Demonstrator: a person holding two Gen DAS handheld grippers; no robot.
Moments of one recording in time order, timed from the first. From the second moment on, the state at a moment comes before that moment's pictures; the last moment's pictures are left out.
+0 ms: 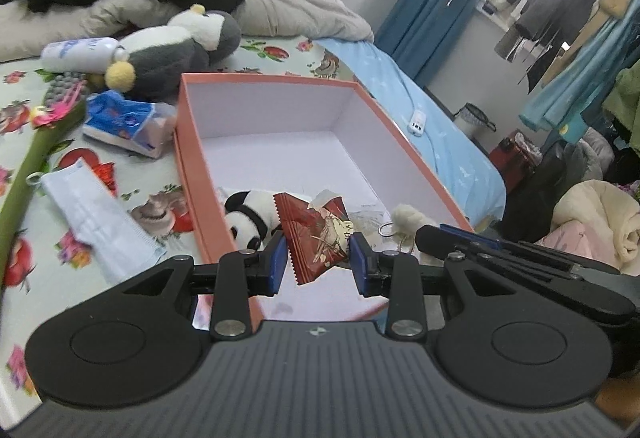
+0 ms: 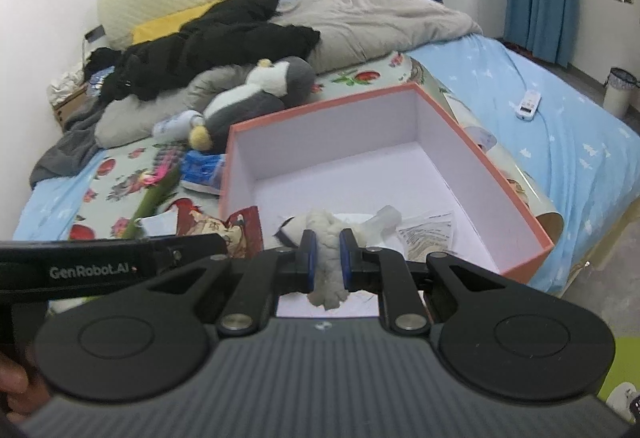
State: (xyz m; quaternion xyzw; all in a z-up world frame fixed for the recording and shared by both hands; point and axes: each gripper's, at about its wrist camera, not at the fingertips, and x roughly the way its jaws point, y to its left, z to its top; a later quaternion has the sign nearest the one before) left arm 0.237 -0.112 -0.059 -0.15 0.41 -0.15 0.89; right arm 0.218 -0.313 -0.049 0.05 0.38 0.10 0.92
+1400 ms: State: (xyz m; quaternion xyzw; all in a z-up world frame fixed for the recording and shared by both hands) left arm 0.306 -0.138 -0.070 -0.11 0.42 -0.14 0.89; right arm 0.275 -0.347 -0.072 0.10 0.42 0.10 0.90
